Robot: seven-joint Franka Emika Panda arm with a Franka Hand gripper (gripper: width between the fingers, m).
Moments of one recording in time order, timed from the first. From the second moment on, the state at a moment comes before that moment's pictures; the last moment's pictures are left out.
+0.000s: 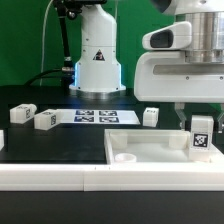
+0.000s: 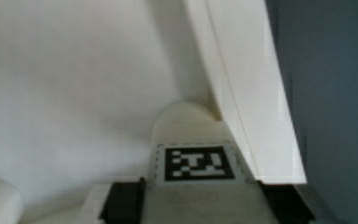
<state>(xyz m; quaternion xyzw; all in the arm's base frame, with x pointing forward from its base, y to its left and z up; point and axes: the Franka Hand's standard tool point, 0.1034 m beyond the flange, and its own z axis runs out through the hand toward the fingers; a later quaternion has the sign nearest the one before) 0.616 0.122 0.070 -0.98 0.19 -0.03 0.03</state>
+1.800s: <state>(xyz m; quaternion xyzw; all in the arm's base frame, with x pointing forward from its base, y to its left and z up) 0.616 0.125 0.070 -0.92 0.38 -0.01 0.06</state>
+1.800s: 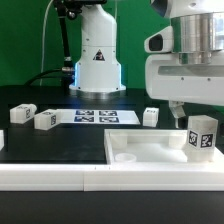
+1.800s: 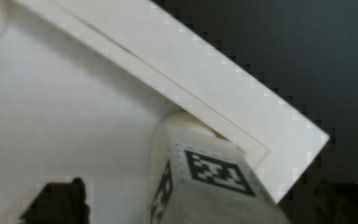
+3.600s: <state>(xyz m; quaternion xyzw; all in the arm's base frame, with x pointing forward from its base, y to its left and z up) 0.624 0.121 0.071 -1.00 -0.03 -0.03 0.02</state>
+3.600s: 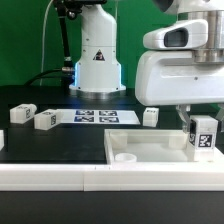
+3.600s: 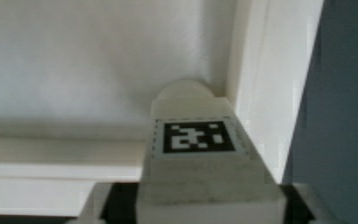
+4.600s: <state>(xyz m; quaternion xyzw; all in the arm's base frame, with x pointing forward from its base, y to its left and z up) 0.624 0.105 0.071 -0.96 0.29 -0.04 0.02</state>
